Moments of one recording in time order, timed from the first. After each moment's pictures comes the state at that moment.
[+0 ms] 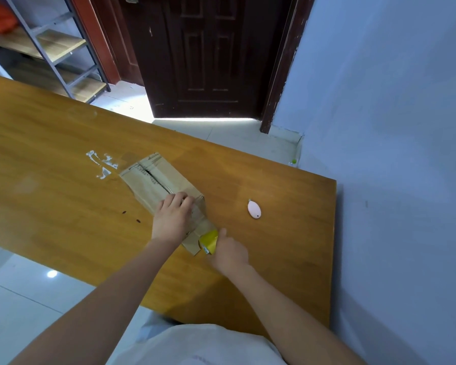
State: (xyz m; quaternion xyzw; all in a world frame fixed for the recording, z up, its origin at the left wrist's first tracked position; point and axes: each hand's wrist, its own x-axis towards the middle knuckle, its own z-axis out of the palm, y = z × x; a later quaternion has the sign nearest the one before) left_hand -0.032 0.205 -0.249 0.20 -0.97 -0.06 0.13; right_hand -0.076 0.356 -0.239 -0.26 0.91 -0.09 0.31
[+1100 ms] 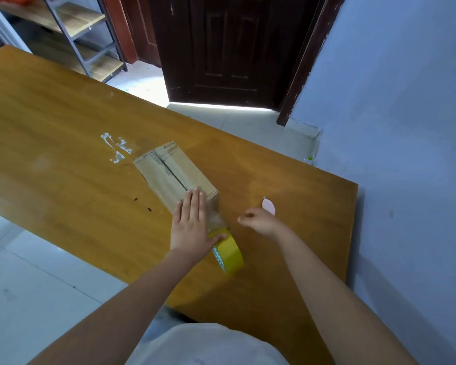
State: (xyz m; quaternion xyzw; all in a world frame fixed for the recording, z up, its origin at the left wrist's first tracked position) left_hand -0.018 0.240 -0.258 0.27 -0.96 -0.03 -0.03; right_hand -0.176 0.356 -0.255 -0.20 0.83 -0.23 0.46
